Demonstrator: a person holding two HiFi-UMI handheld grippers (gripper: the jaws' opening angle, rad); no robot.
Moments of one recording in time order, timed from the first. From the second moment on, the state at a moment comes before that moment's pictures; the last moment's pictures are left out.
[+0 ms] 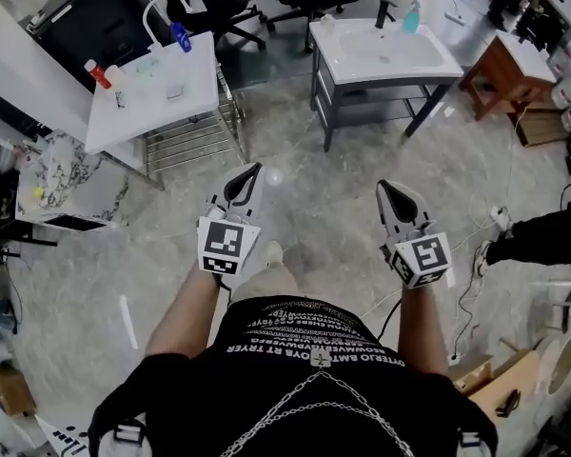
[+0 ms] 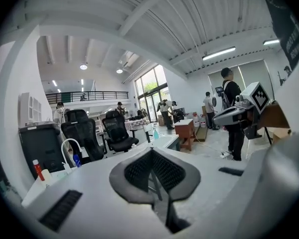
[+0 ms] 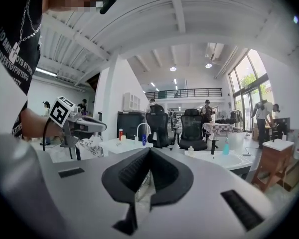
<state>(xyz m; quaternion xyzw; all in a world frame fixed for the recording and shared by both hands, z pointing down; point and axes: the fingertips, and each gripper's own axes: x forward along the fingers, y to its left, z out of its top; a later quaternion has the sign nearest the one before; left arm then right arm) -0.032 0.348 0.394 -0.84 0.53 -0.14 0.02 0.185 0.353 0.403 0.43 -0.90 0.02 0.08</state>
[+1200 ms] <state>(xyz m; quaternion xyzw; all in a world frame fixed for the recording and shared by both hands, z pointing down) -0.146 0.125 0.396 -0.87 0.47 -0.13 0.03 0.065 0.153 0.394 0.51 -0.85 -0.01 0.12</state>
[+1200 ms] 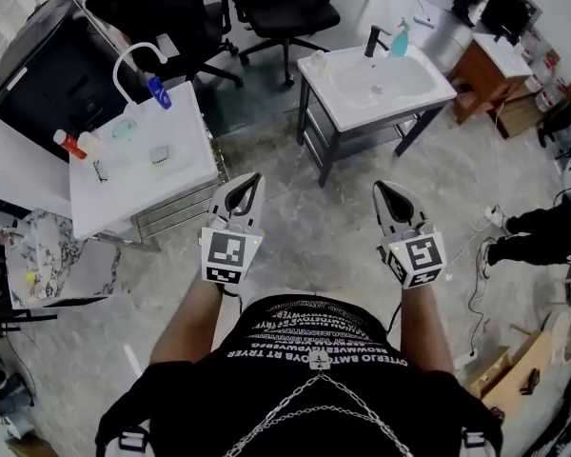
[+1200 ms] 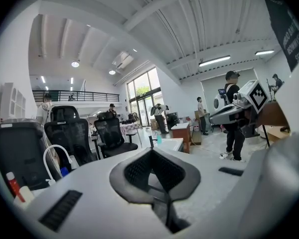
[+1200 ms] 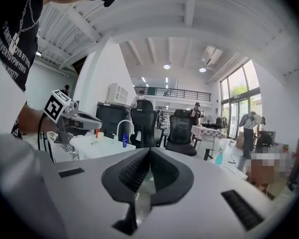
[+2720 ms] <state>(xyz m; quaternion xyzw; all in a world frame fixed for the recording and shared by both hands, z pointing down) -0.015 -0.165 0.377 -0.84 0.53 -0.10 0.00 0.176 -0.156 0.415 0.43 -0.90 0.04 0.12</state>
